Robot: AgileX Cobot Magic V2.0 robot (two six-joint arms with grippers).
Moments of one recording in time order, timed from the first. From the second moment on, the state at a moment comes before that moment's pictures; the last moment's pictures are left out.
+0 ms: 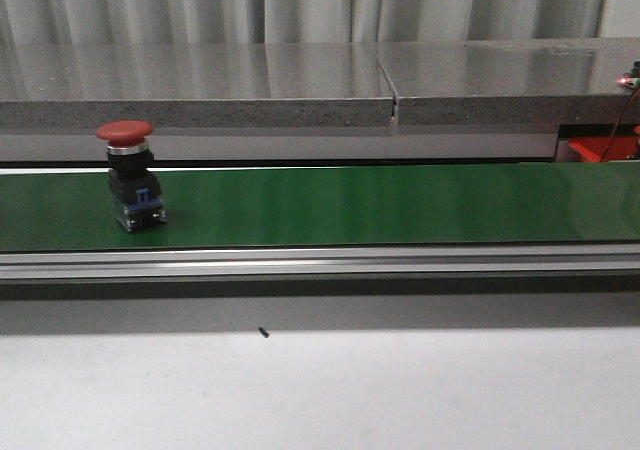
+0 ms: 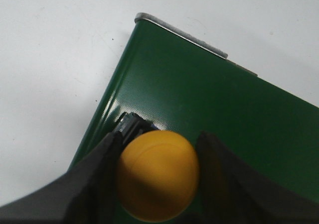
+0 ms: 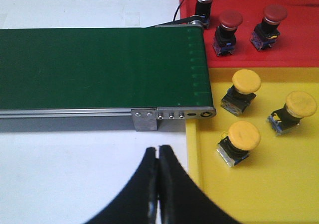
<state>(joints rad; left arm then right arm) 0.31 1.59 -1.17 -0.30 0.76 0.01 -0.08 0.49 -0.68 0.05 0.86 0.03</state>
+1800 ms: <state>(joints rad) 0.01 0.74 -0.79 -0.15 0.78 0.12 -0.08 0.49 -0.68 0.05 0.86 0.03</state>
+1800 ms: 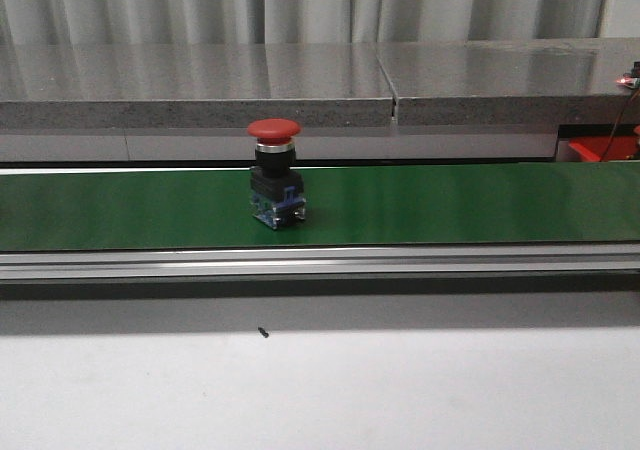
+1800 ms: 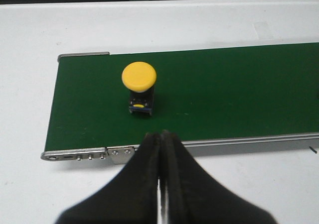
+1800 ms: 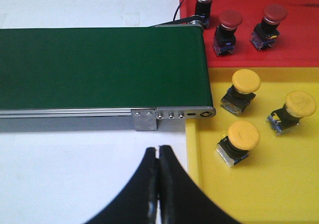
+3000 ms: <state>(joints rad) 0.01 0.53 -0.66 -0.15 0.74 0.11 -0.08 0.49 -0.68 0.05 0.86 0.02</state>
